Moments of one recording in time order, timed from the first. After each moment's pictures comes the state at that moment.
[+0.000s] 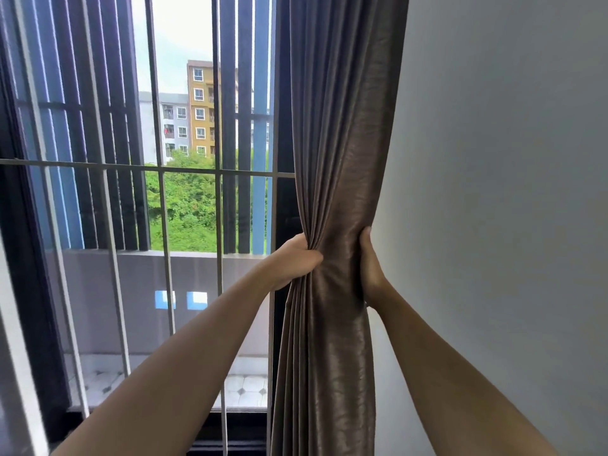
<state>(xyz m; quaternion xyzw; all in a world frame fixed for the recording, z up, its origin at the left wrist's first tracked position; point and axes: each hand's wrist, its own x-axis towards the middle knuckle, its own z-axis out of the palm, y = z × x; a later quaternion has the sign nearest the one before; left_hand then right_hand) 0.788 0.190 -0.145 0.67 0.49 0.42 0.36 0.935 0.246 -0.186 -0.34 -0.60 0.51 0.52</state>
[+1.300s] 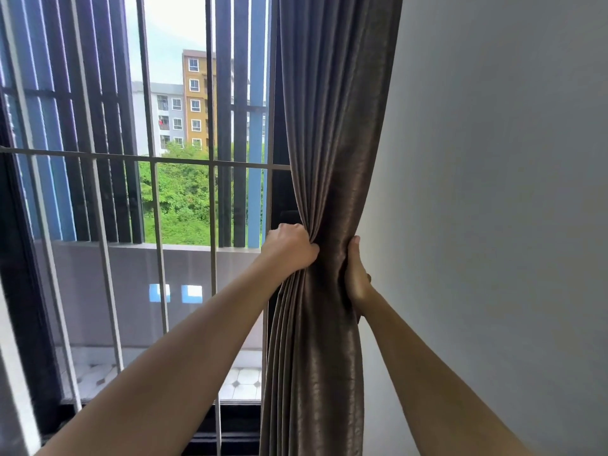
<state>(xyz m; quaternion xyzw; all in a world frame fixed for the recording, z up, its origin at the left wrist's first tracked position) 0.797 0.190 -0.134 0.67 0.70 0.24 0.00 0.928 0.198 -0.185 -0.43 -0.61 0.49 0.45</state>
